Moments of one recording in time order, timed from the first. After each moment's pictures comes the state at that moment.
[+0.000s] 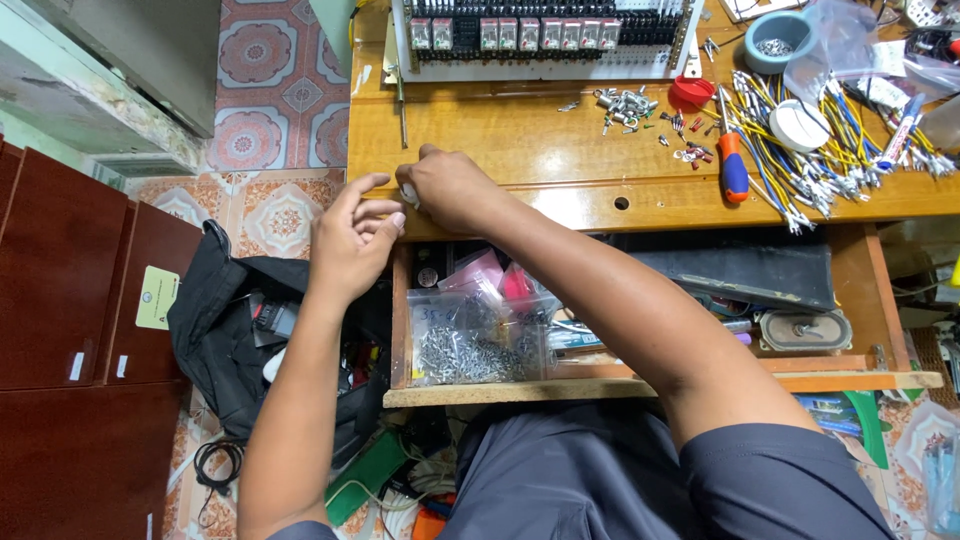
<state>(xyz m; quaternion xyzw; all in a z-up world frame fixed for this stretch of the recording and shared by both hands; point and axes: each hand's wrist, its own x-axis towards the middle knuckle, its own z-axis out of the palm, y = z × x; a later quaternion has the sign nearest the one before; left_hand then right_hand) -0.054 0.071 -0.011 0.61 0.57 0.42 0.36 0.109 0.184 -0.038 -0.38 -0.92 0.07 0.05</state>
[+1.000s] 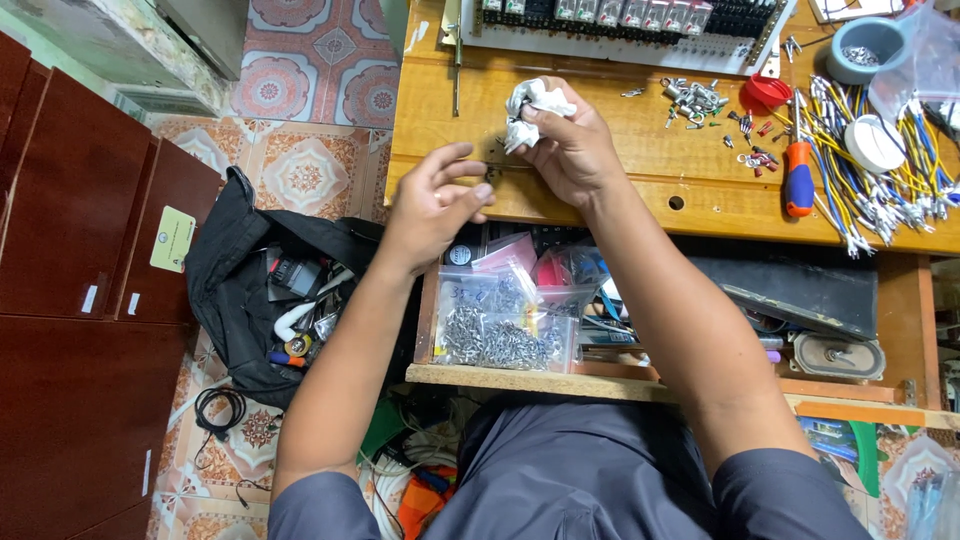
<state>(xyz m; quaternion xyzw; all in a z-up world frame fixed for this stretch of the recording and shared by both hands) -0.023 0.080 -0.017 0.51 0.47 0.48 0.54 0.174 0.185 -0.031 -0.28 -0.32 0.76 0.49</state>
